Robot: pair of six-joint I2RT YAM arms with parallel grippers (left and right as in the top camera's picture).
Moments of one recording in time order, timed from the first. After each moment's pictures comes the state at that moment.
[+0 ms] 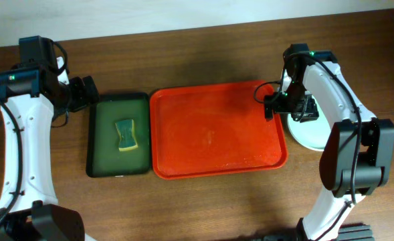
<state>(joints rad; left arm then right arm) 0.09 1.74 1.76 -1.22 -0.01 -0.21 -0.05 1.95 1.54 -1.24 -0.02 0.10</state>
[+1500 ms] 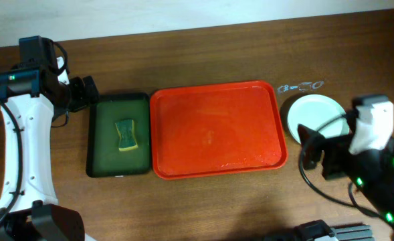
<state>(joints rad) 0.09 1.74 1.76 -1.22 -0.01 -0.21 0.15 0.82 1.53 -1.23 0.00 0.10</state>
